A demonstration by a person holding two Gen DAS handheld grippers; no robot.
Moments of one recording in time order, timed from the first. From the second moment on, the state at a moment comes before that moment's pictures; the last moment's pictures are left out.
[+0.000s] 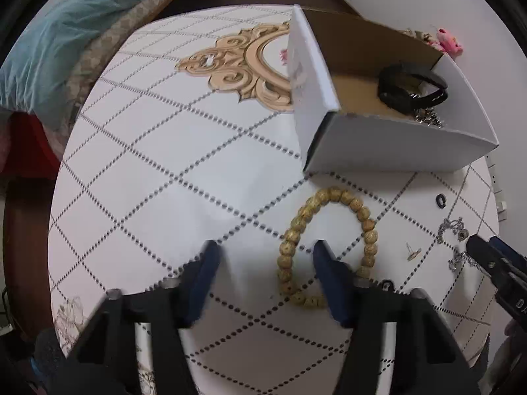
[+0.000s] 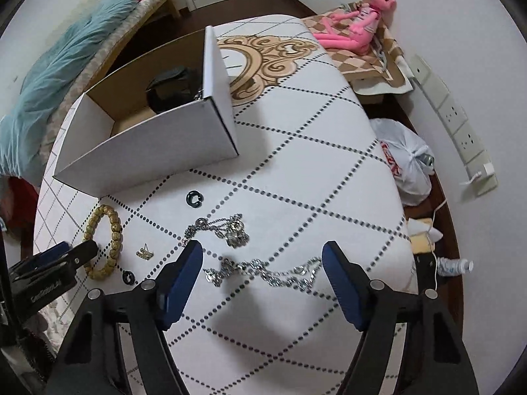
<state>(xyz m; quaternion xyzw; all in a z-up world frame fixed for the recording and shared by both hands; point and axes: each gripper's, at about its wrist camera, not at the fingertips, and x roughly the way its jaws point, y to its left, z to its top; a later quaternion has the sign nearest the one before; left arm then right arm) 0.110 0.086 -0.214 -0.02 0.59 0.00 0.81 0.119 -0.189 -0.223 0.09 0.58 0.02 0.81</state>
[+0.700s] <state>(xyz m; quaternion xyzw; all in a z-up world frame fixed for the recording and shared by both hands) 0.099 0.101 -0.210 -0.05 0.58 0.00 0.81 0.118 -0.164 -0.227 0.04 0.56 0.02 0.83</state>
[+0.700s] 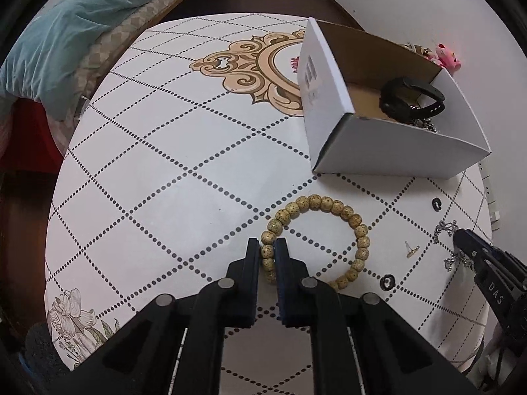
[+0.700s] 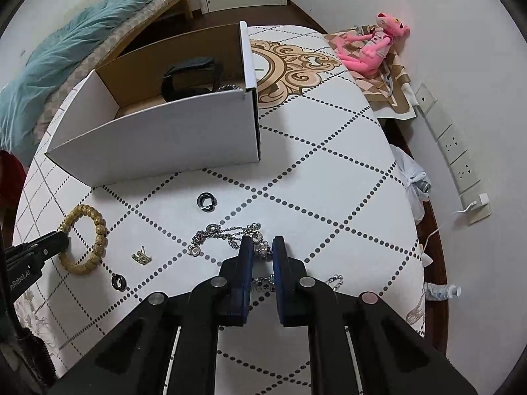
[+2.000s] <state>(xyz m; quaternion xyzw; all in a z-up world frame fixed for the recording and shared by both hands) 0.232 0.070 -0.101 -0.08 0.56 -0.16 0.81 0.227 -0.136 -0.107 0.10 0.53 0.16 0.82</state>
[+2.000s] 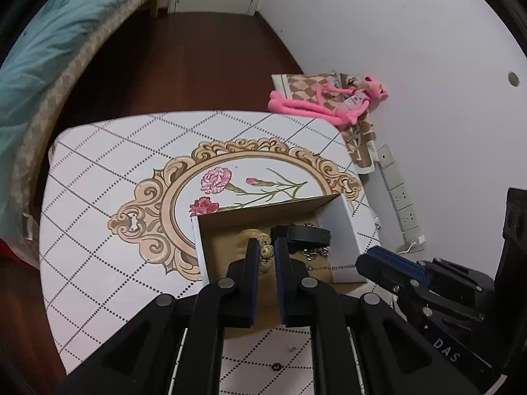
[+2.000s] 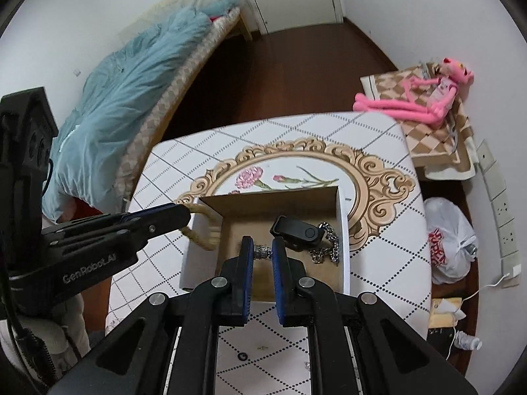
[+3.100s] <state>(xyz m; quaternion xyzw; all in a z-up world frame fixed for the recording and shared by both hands) 0.186 0.087 -0.140 -0.03 0.54 0.02 0.84 0.214 -0.155 -0.164 -0.01 0.59 0.04 0.81</state>
